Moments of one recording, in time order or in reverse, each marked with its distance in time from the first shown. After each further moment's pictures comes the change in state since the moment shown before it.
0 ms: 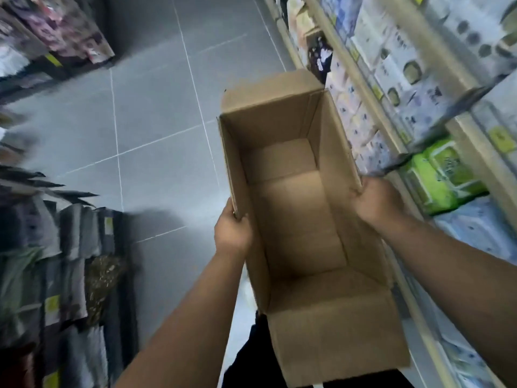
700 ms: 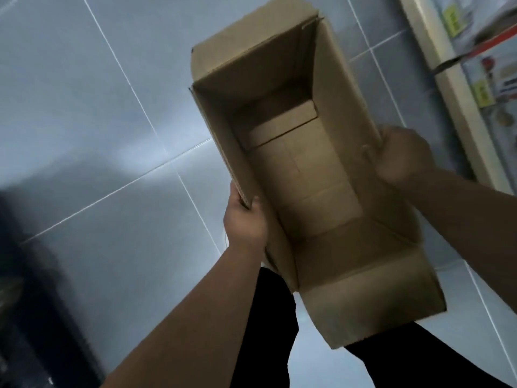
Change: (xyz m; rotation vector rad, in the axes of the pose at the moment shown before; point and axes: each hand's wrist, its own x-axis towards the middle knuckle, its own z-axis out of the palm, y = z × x) left_hand 0.232 -0.296 0.276 -0.045 -0.153 -0.274; right_hand 0.196 0.153 0.398 -0.106 -0.172 0.108
